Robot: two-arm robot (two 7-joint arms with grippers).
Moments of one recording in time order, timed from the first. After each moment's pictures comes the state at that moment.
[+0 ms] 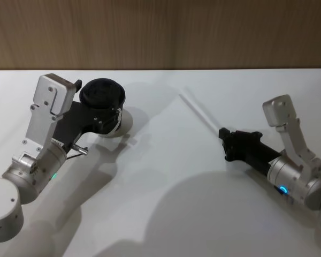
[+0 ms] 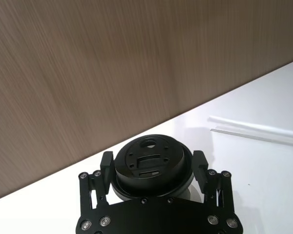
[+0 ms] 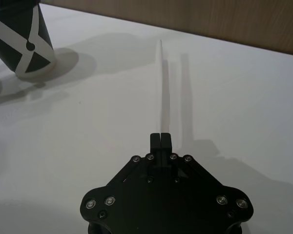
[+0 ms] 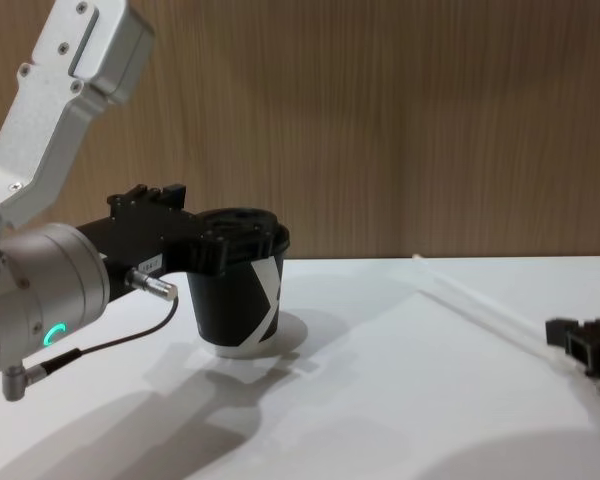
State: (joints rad) left arm -0.24 0.38 0.45 -1.63 -0.20 0.01 -0.01; right arm 0.16 0.43 -0.26 -1.52 0.35 0.21 0.34
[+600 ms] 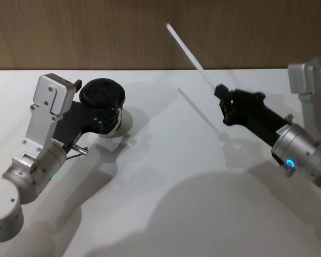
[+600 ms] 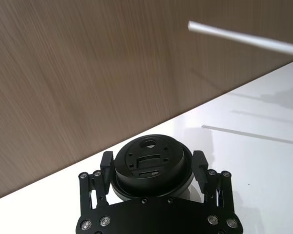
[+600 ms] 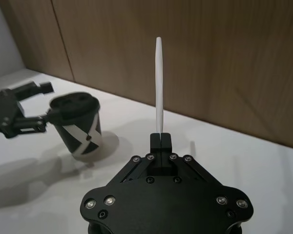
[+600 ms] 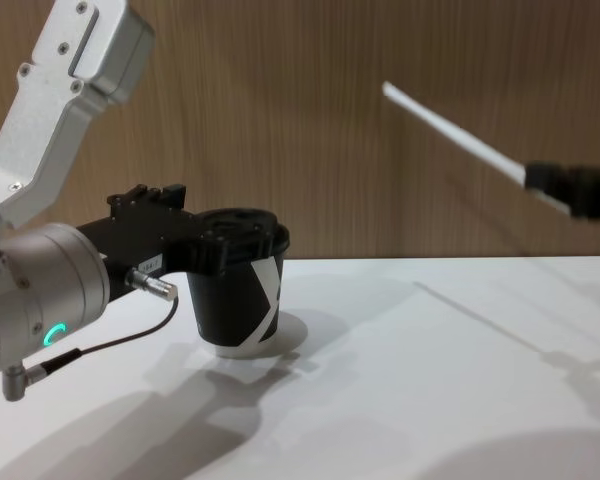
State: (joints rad) left arm -0.24 0.38 0.45 -1.63 -0.20 0.01 -0.01; right arm 0.17 0.42 -0.21 -1.67 0.46 0.13 0.41
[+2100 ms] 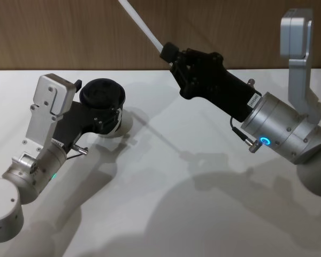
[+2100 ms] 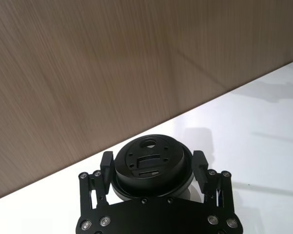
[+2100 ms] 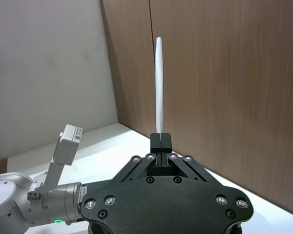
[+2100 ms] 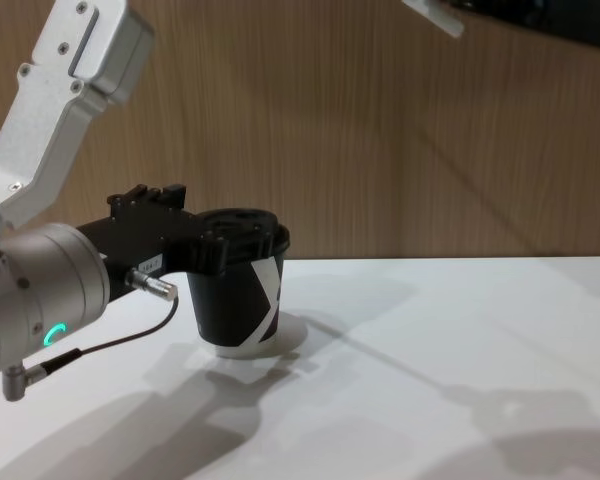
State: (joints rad) left arm -0.24 0.38 0.45 -1.63 -0.20 0.01 -0.01; right arm 0.25 0.38 -0.32 -1.81 0.62 0.13 0.54
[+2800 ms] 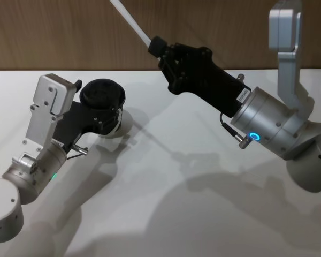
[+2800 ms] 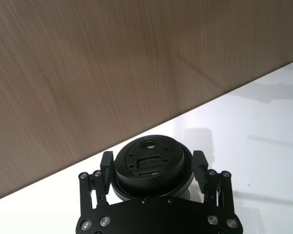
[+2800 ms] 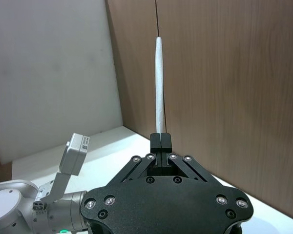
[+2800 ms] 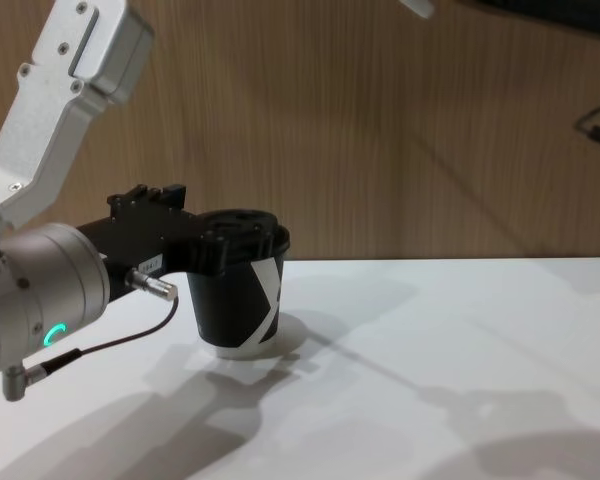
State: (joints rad) left arm -0.24 0.38 0.45 -1.63 -0.20 0.01 -0.01; right arm 0.29 0.37 -0.36 -1.81 0.63 0.14 0.51
